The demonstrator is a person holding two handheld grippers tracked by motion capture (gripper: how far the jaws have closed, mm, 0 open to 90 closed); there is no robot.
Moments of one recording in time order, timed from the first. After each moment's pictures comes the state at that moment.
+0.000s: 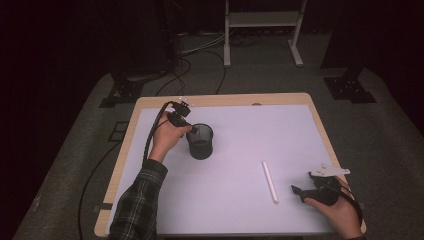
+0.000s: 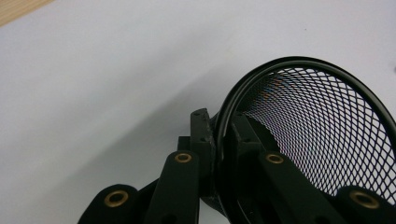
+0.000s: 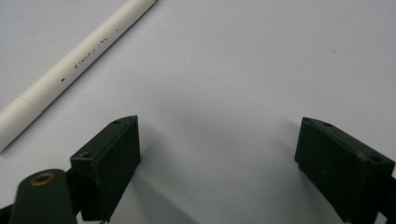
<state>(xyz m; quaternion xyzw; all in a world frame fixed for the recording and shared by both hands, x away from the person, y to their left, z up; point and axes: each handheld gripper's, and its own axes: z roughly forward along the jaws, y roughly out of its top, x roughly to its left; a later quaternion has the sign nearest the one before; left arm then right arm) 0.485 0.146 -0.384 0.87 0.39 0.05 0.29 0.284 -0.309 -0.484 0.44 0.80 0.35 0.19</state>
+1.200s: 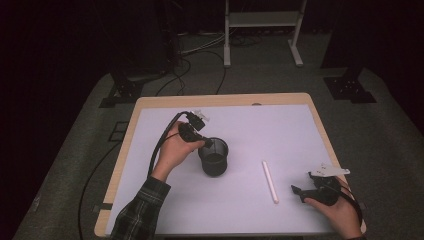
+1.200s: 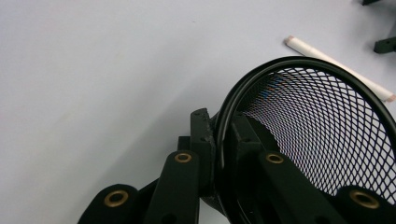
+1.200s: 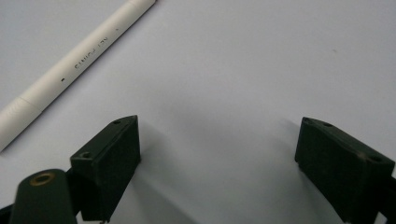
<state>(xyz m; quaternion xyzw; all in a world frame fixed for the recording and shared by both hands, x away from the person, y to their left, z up) 0.418 0.100 -0.368 0.90 0.30 0.03 0.31 0.284 -0.308 -0.484 0.44 0.80 0.35 0.19</state>
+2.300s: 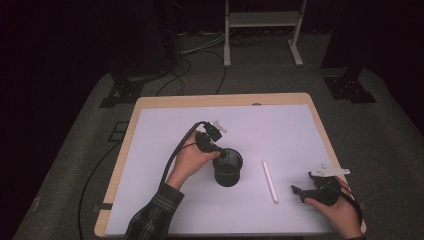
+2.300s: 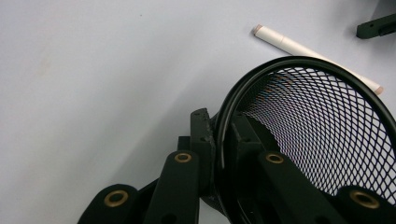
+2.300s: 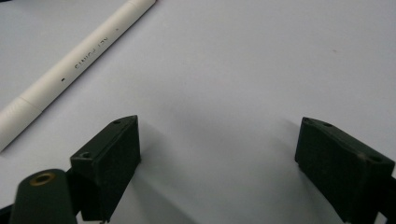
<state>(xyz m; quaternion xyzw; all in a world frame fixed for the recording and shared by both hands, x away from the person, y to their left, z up) 0.406 0.061 -0.390 0.92 0.27 0.01 0.30 0.284 -0.309 -0.484 0.44 0.80 0.35 0.19</state>
